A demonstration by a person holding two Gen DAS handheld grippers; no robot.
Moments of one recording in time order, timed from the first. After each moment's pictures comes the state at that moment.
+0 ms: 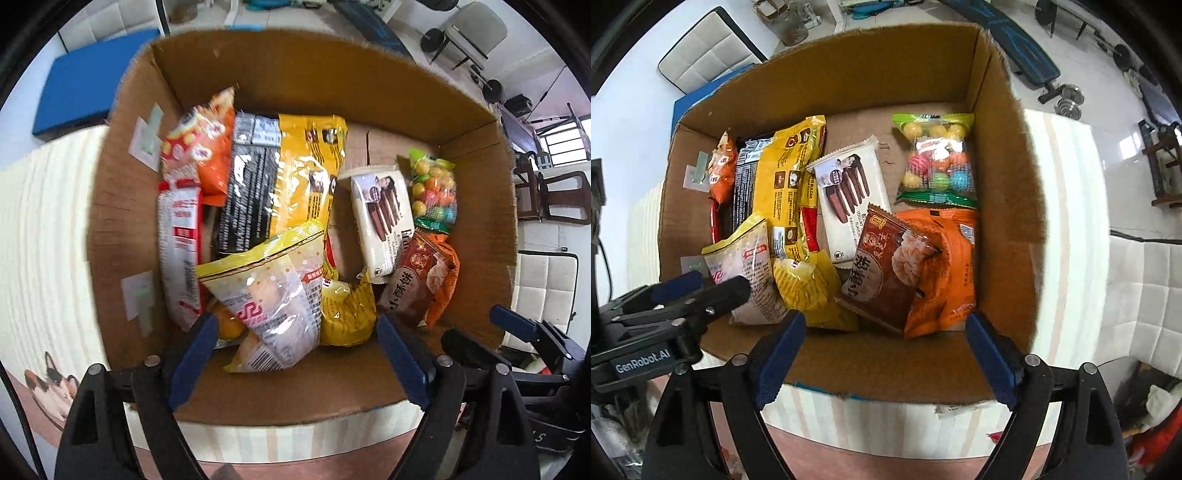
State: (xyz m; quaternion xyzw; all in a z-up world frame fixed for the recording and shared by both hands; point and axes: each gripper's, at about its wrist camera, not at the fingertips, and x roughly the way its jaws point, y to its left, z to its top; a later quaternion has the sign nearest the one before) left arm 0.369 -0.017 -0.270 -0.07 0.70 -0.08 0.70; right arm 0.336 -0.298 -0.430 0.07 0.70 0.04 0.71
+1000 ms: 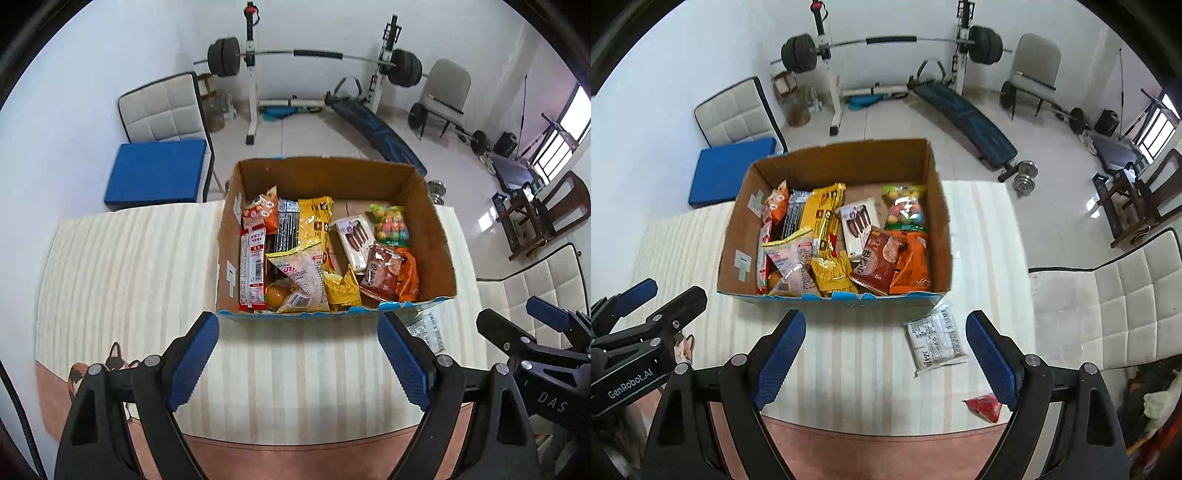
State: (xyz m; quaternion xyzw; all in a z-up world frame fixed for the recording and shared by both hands) left arm 0.230 -0.023 -0.132 -0.01 0.53 -0.04 0.85; right arm 0.185 -0.296 -0.272 0.04 0.55 0.00 0.84
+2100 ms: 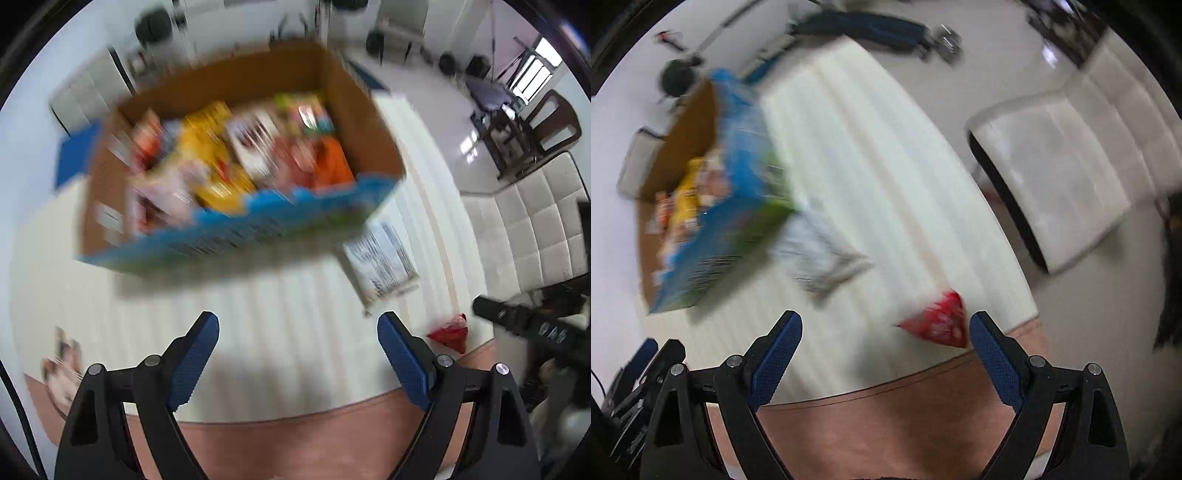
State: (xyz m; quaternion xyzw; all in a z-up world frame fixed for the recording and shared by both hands) left arm 0.217 -0.167 -0.270 0.05 0.64 -0.10 0.76; right arm 0.108 -0.478 -0.439 0.28 0.66 -0.12 0.69
